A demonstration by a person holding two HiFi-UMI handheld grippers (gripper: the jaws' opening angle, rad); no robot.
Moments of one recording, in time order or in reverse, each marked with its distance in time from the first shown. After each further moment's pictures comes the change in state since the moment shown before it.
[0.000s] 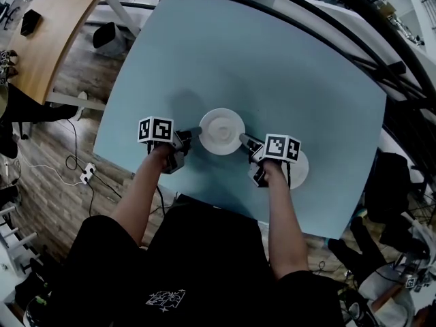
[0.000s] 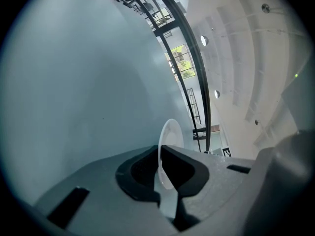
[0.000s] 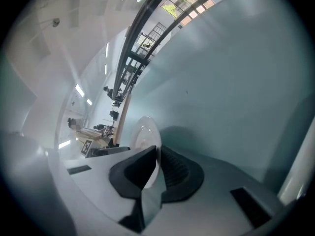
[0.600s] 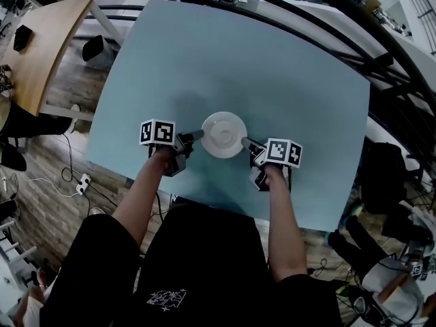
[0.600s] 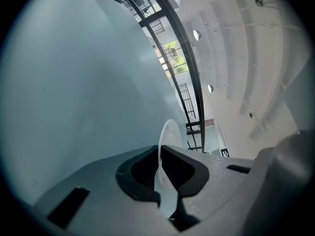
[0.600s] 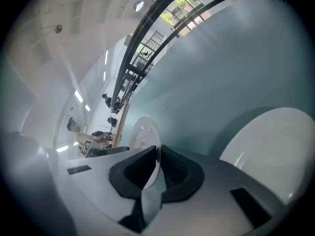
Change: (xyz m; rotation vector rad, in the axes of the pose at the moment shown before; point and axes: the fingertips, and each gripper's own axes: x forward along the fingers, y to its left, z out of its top) left arm 0.050 -0.061 -0.033 0.064 0.044 -0.055; right arm -0.081 -0.032 0.001 0.019 -0.087 -0.024
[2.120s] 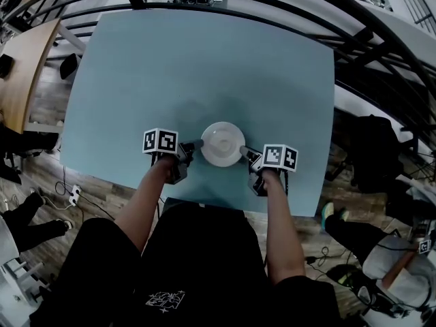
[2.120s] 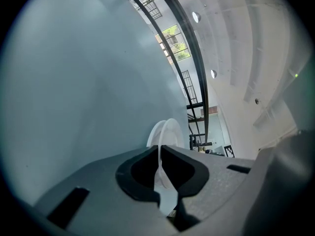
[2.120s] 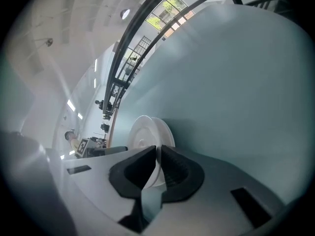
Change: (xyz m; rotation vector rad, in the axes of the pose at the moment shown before) left arm 0.162 -0.077 -0.126 0.026 0.140 0.046; right arm -0.163 -0.148 -0.024 0.105 -0.029 -0.067
